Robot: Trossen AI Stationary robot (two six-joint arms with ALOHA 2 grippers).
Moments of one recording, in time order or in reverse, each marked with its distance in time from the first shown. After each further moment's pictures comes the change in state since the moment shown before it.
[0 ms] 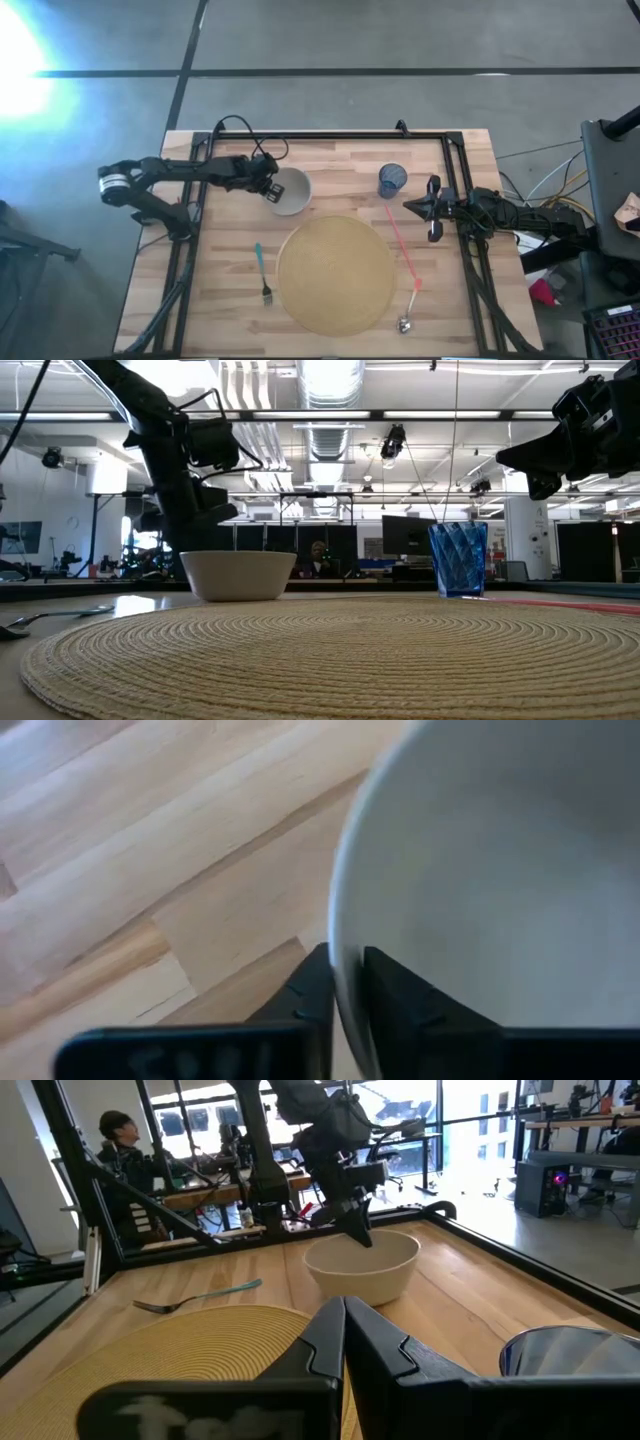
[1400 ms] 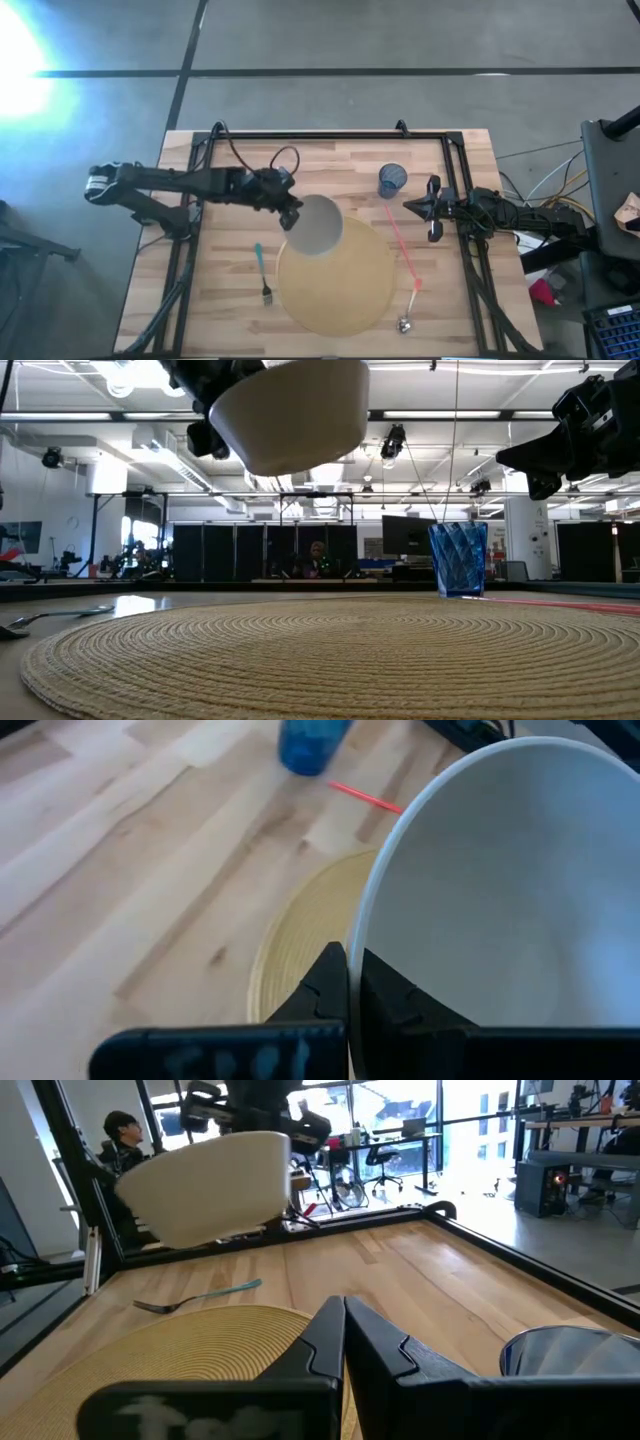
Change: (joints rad) left arm -0.413 -0.113 0.301 0.019 0.112 -0.033; right arm 0.000 0.000 0.000 0.000 0.000 0.000
